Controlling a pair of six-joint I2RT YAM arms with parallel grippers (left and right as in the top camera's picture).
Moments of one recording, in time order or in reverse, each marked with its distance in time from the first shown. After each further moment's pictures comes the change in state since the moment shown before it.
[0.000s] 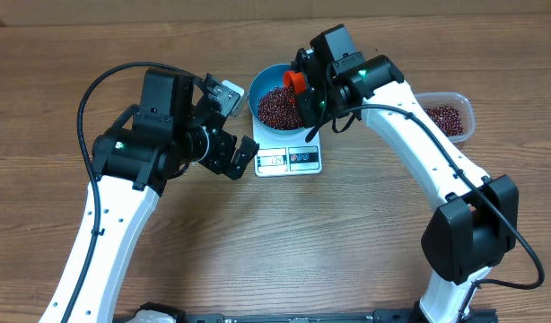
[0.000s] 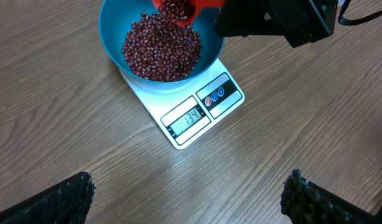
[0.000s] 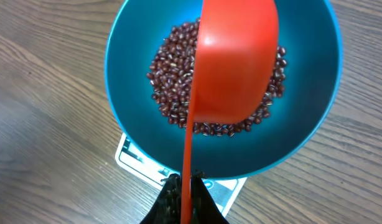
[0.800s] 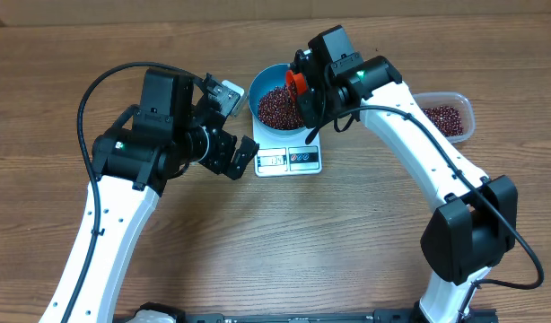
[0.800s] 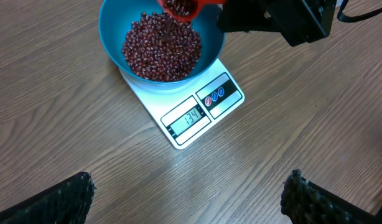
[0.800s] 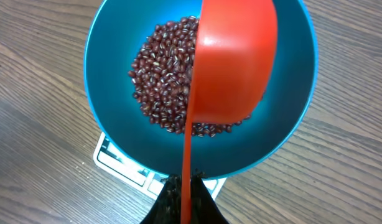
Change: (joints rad) left arm 0.000 0.000 0.000 0.000 0.000 0.000; right arm 0.010 0.000 0.000 -0.001 0.078 -0.047
